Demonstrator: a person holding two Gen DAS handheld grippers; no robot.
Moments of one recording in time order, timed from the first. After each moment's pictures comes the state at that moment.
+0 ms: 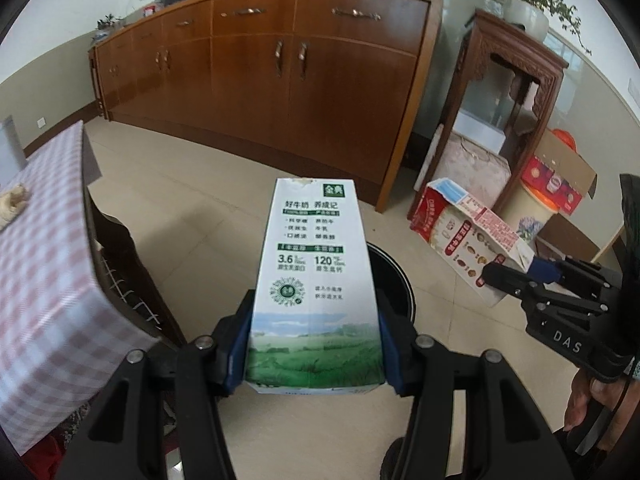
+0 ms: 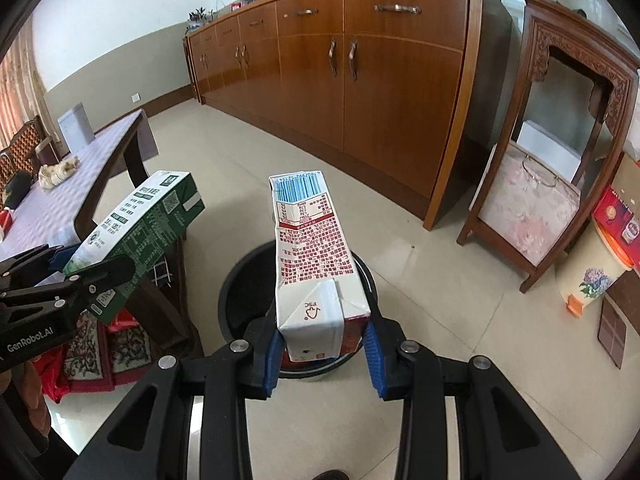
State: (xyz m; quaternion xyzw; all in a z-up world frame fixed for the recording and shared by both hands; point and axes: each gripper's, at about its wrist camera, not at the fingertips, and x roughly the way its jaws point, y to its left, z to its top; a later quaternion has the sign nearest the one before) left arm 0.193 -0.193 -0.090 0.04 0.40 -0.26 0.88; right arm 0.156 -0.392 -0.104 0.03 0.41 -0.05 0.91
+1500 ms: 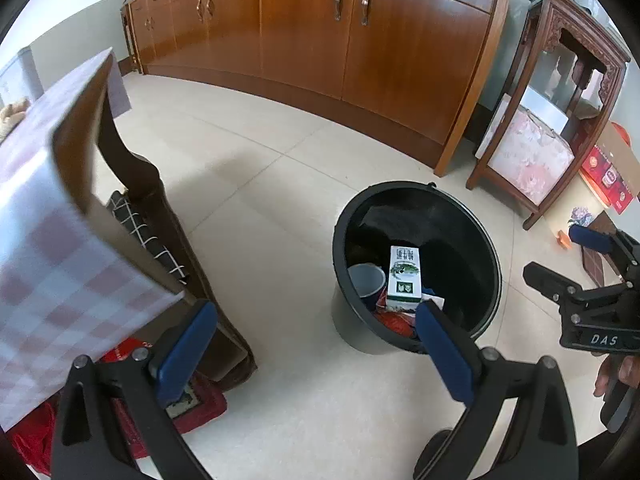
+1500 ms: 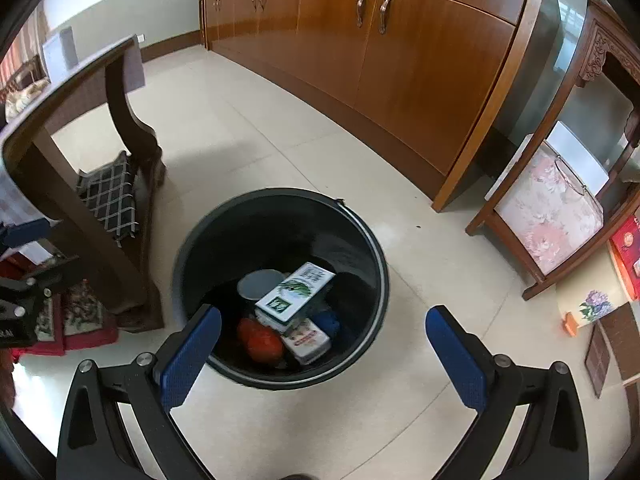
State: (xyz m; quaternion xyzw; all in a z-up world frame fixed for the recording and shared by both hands) left arm 0.212 -0.158 -0.156 0.05 0.46 -0.18 0.87; right arm 0.214 -0.380 -0.182 -0.04 0.47 -0.04 0.88
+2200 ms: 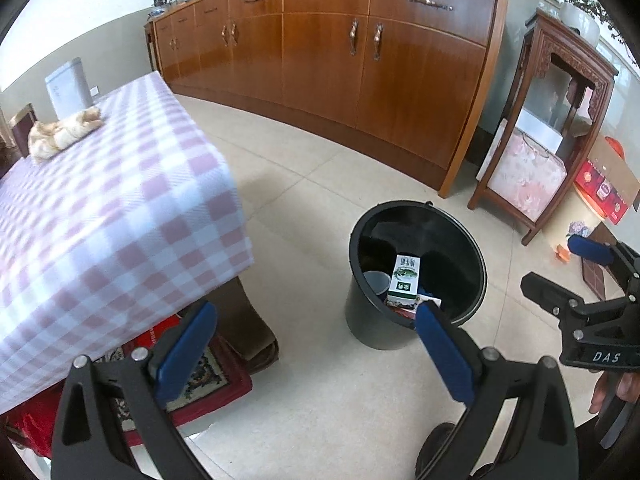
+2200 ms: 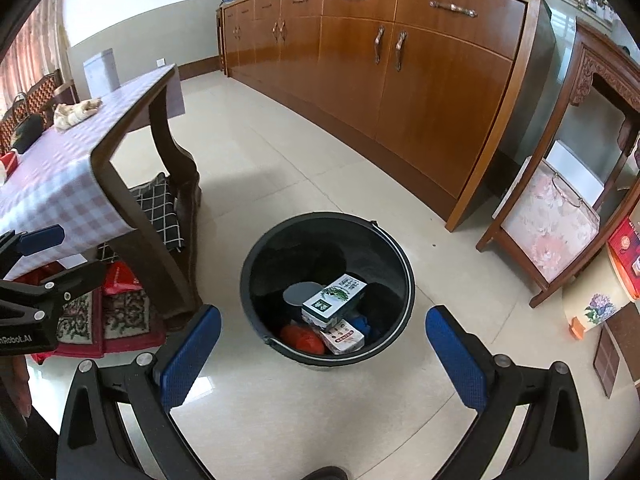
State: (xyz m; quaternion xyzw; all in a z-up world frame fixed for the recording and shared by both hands) left arm 0.168 -0.121 -0.112 0.04 0.42 -0.15 0.89; right arm 0.160 -0.335 -0.133 -0.03 0.42 -0.02 0.91
